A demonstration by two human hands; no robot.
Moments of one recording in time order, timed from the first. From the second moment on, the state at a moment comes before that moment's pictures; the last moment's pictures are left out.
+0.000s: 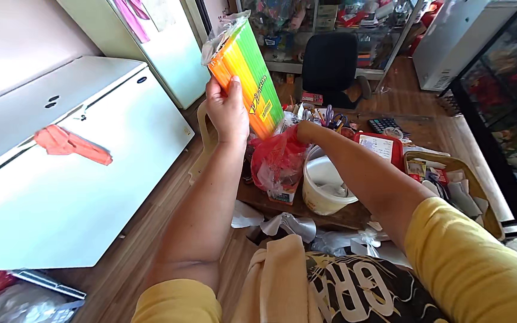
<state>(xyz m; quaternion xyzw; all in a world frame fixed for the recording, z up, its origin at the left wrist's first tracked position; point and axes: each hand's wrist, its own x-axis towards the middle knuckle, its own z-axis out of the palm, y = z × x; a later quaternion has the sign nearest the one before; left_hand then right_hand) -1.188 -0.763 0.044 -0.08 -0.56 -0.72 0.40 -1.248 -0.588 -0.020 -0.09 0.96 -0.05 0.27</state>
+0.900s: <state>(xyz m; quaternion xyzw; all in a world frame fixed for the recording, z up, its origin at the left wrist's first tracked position) -1.163 -0.699 -0.022 -0.08 -0.78 -0.60 0.17 -1.240 -0.560 -0.030 0.04 0.90 -0.39 0.16</state>
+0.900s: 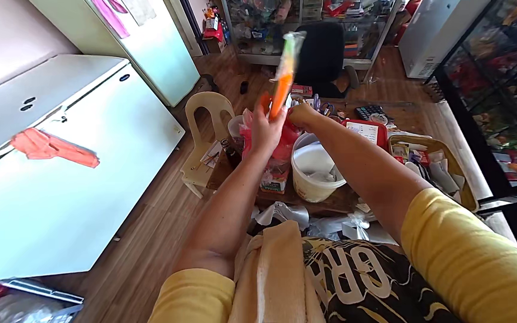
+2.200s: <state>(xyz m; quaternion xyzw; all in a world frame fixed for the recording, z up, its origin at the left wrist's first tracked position) -1.188 -0.673 -0.109 -0.11 -0.86 -0.50 0.09 -1.122 -0.535 0.011 -0.13 0.86 -0.47 -0.16</state>
